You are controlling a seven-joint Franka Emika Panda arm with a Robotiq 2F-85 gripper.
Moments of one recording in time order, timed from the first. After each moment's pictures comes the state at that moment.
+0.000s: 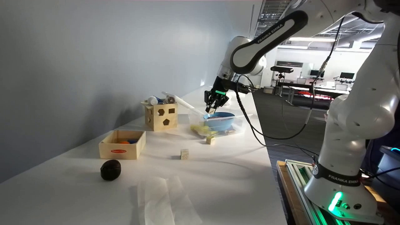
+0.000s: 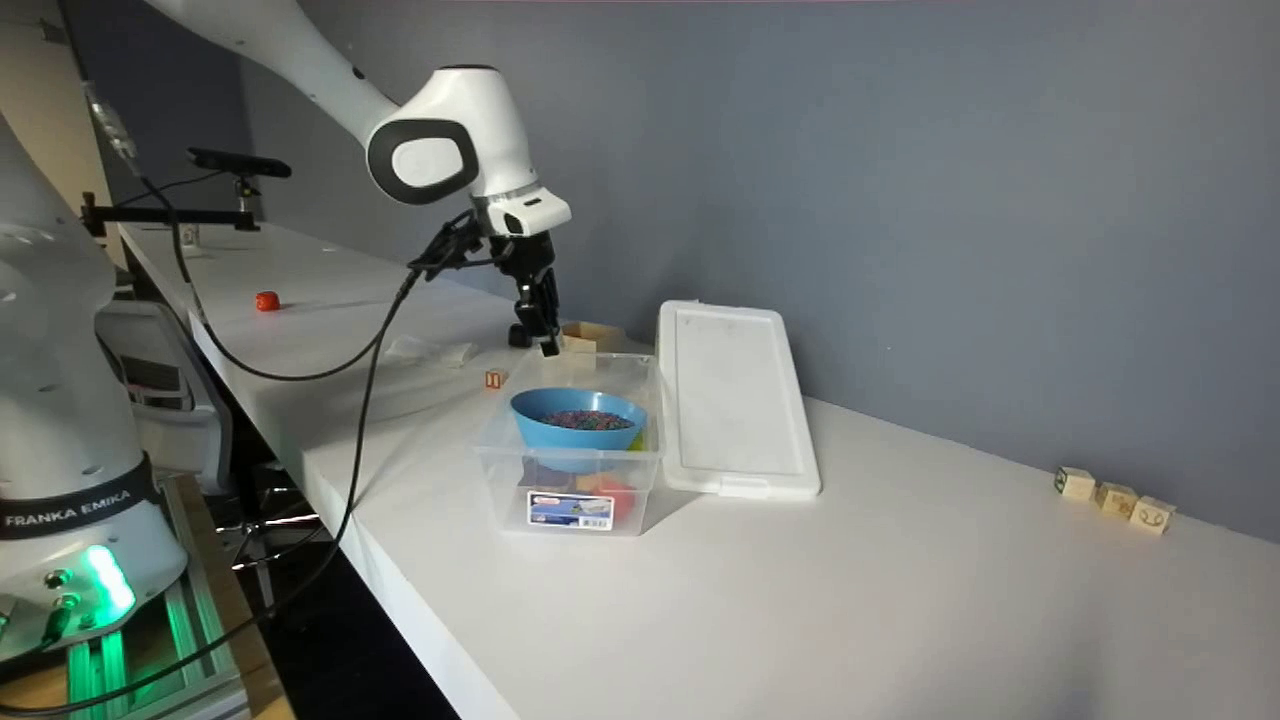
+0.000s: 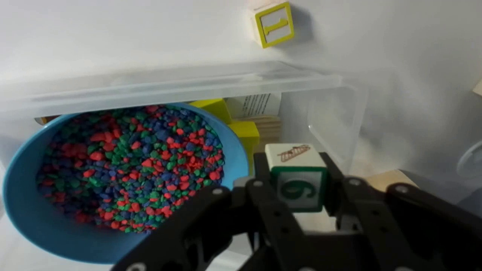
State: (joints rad) arm -0.23 -0.24 -0.11 -2.52 0.08 2.61 0.44
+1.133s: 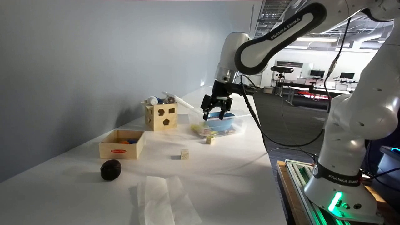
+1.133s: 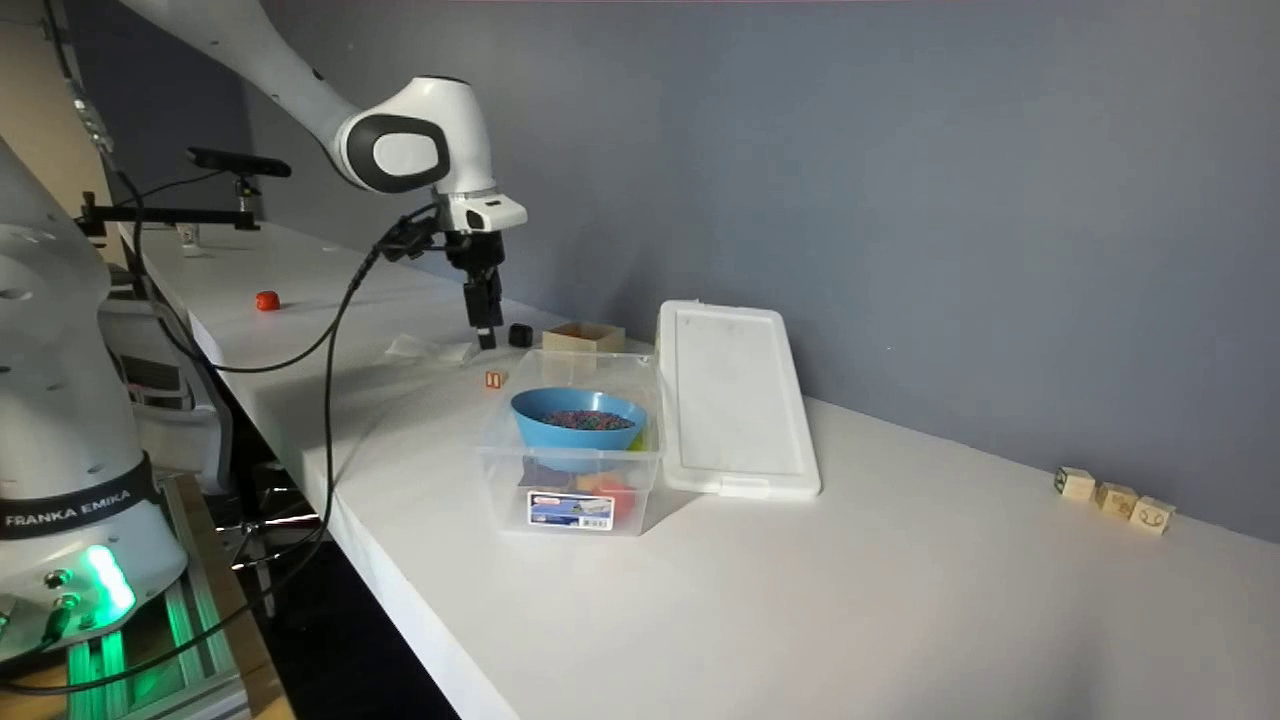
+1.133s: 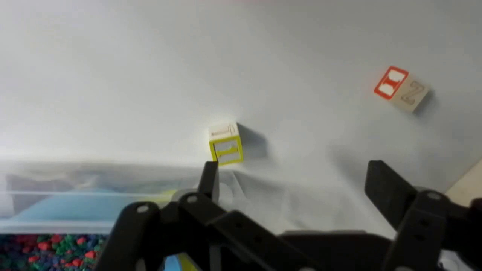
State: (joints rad) arm -0.16 -0.32 0.04 -2.58 0.05 2.45 0.52
